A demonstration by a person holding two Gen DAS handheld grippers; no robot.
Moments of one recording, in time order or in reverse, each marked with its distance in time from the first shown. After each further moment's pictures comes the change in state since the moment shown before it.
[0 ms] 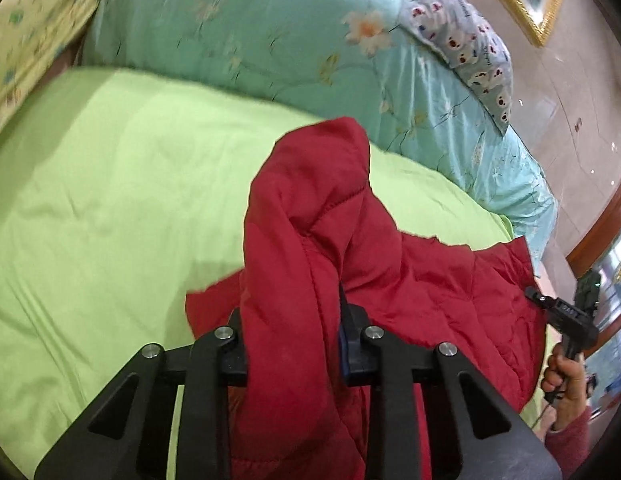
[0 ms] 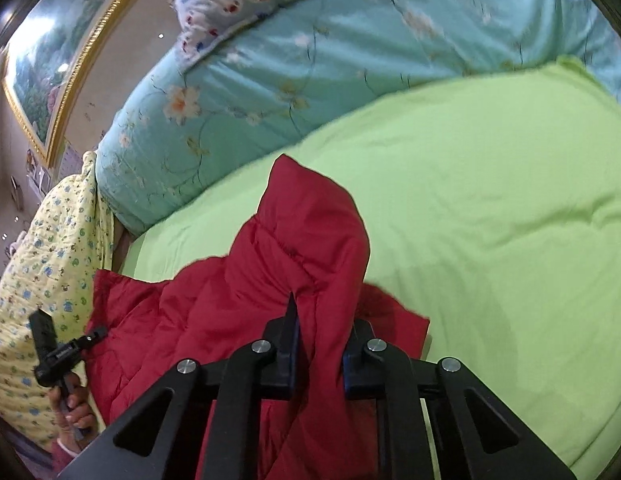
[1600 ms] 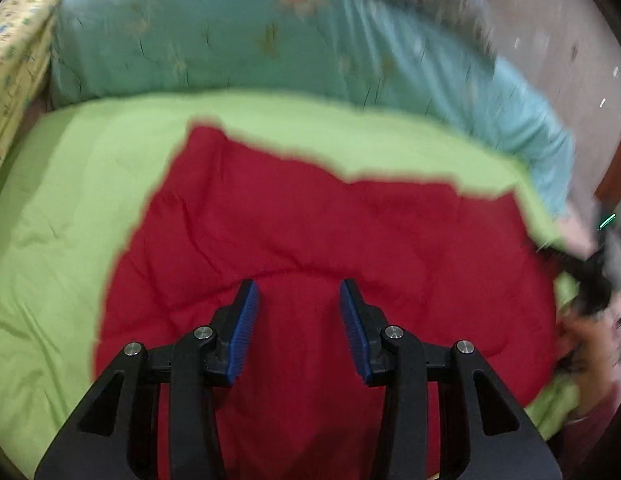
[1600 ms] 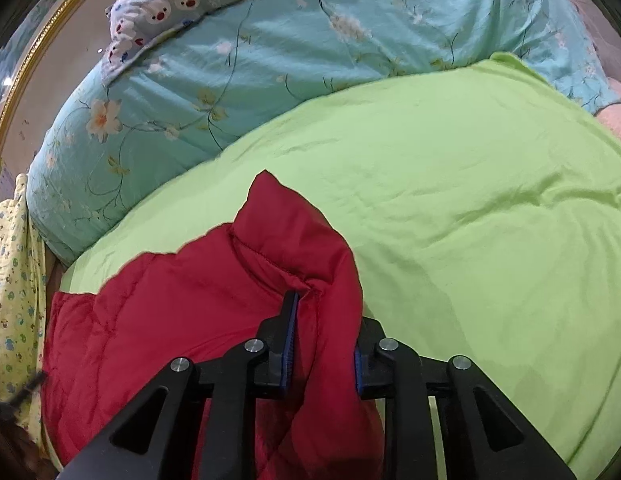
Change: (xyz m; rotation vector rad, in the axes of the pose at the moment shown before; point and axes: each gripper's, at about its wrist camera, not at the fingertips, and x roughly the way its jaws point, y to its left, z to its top) left arm 0.050 -0.083 -0.025 0.185 0.103 0.153; right arm 0.017 -0.013 -0.005 0.089 -0.048 -0.250
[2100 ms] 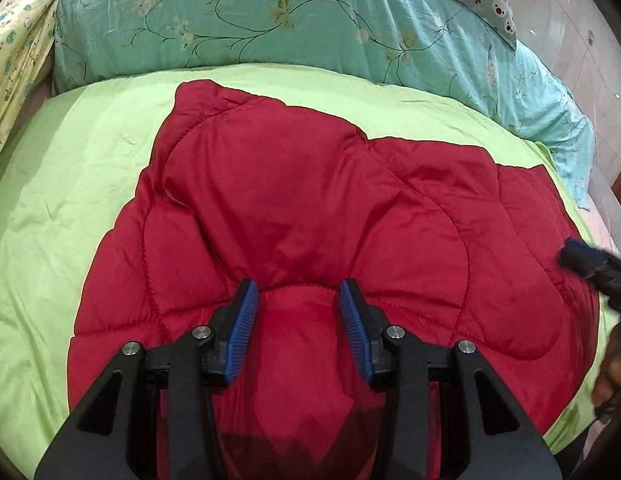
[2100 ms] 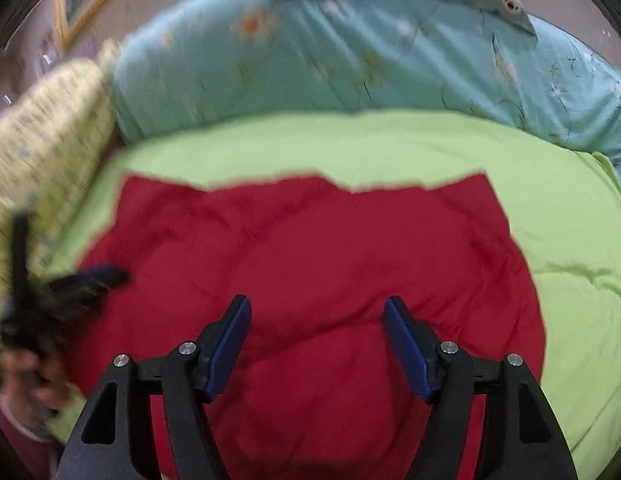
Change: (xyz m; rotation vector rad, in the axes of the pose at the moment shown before) left arm 0.024 0.003 -0.007 -0.023 0.017 0.027; right arm 0.012 0.119 -0.050 -0.435 0.157 0.042
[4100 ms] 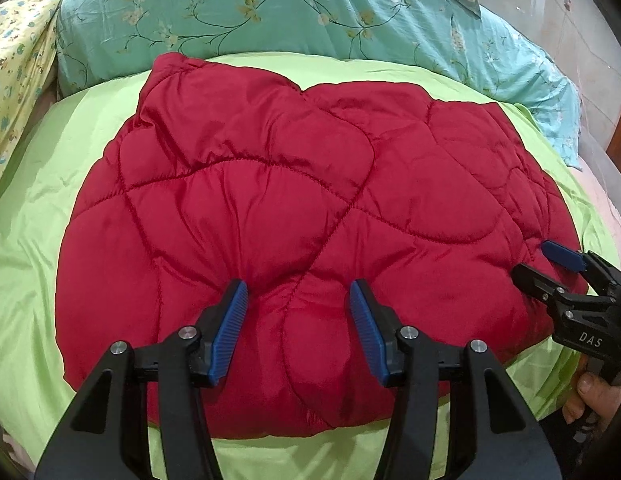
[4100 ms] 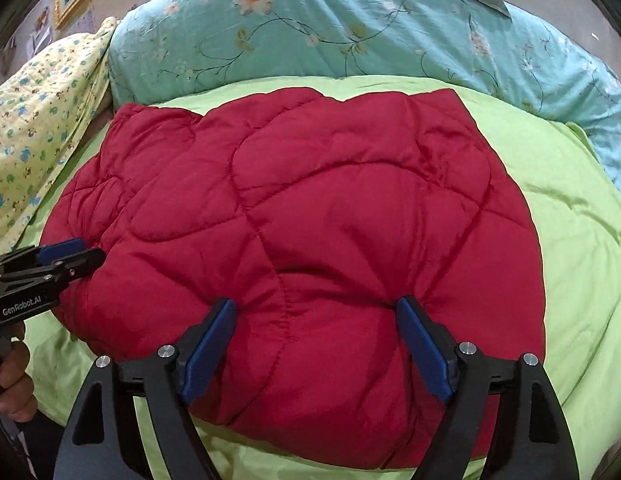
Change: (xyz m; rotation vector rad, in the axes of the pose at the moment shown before) left arm -0.046 -0.050 -0.073 0.081 0.011 0.034; right arm -0.041 0.014 -0.082 0.000 -0.018 -0.031
